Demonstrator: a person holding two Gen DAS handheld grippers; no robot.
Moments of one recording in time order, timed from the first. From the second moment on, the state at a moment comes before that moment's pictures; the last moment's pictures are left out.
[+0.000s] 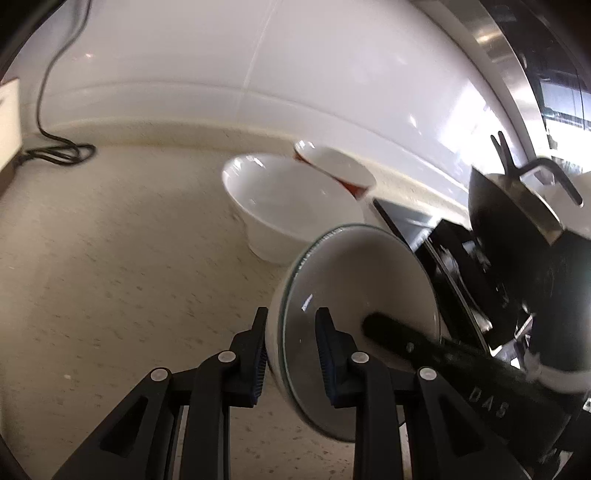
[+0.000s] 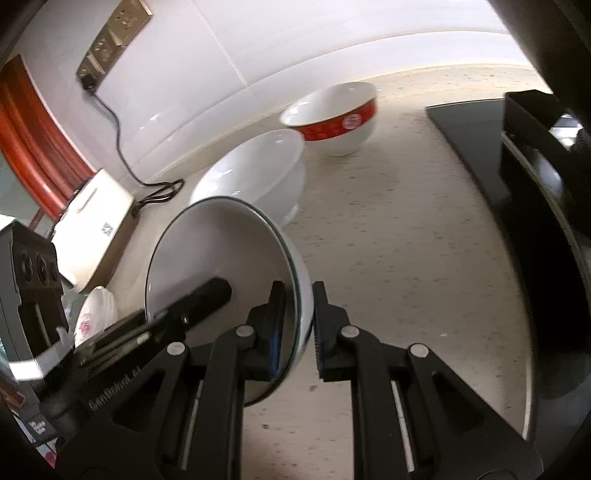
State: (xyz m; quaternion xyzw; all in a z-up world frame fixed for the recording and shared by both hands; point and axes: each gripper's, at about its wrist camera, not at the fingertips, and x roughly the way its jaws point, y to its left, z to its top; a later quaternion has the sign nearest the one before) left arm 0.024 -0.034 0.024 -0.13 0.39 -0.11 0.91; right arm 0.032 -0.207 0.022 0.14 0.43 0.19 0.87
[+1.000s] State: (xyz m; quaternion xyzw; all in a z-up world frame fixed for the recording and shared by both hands) left arm 0.023 0.084 0.027 -0.26 0.39 0.07 0.88; right arm 0.067 -0.087 0.023 0.18 0.44 0.24 0.85
